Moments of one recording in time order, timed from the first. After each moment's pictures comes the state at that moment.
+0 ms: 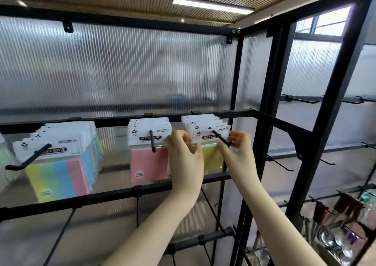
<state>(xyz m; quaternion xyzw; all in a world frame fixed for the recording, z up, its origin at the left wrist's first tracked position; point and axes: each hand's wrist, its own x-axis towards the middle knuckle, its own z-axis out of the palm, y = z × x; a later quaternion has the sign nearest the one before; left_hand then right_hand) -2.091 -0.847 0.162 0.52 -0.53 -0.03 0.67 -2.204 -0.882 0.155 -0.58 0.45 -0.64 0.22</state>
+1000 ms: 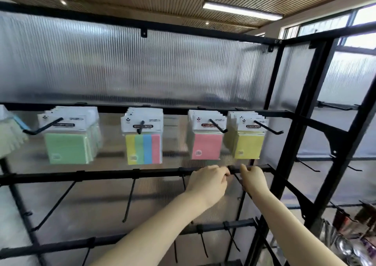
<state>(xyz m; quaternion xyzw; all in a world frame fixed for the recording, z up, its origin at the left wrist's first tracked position) -2.000 -0.779 0.116 0.56 -0.78 -0.03 0.28 -2.148 -0.855 0.092 -0.54 0.65 -0.44 0.31</state>
